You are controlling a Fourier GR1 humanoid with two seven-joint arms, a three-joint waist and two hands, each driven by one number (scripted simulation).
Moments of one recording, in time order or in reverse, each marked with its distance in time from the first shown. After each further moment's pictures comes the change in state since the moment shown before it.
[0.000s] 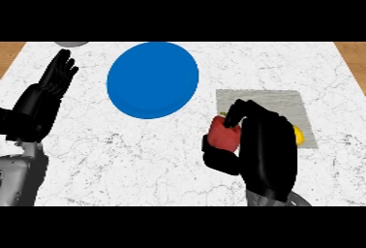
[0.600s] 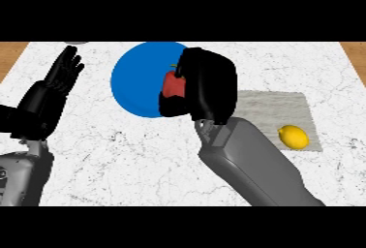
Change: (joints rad) left arm -0.022 -0.026 -0.014 -0.030 -0.015 -0.004 0.032; right arm -0.480 0.019 -0.042 0.470 -0.247 -0.194 0.014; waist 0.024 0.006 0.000
